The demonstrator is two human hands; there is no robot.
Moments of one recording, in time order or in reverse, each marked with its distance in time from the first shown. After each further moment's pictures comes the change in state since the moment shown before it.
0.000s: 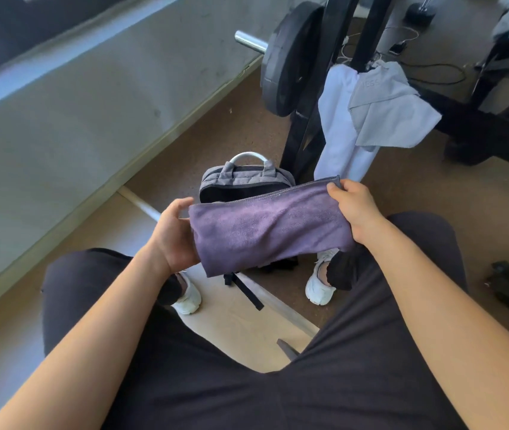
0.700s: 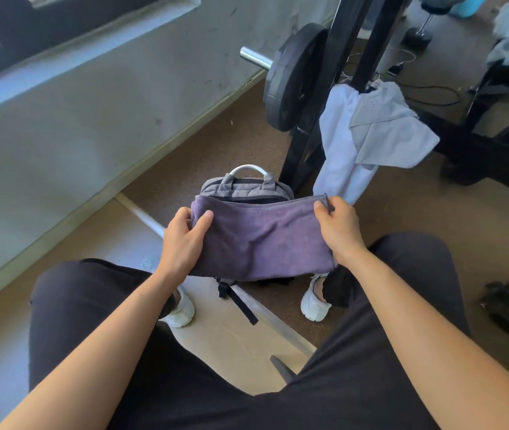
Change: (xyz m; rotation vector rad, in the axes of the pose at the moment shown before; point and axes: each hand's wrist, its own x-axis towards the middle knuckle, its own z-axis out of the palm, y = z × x) left_hand 0.022 -0.019 0.005 0.864 0.638 0.720; right_hand -0.013 -0.001 0.024 -0.246 0.113 -0.181
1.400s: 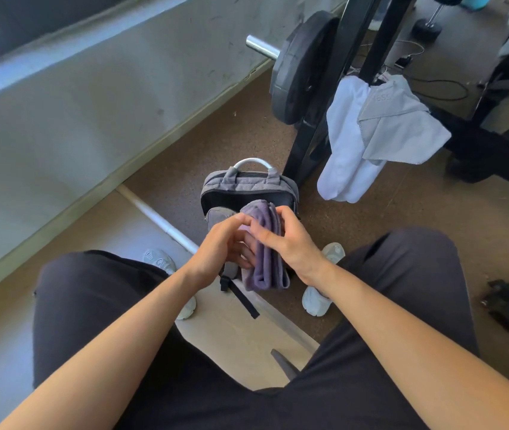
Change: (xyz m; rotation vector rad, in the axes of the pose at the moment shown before) left_hand -0.028 0.027 0.017 -0.501 -0.696 -0.128; right_hand -0.051 -0.023 0.053 0.425 -0.562 -0.004
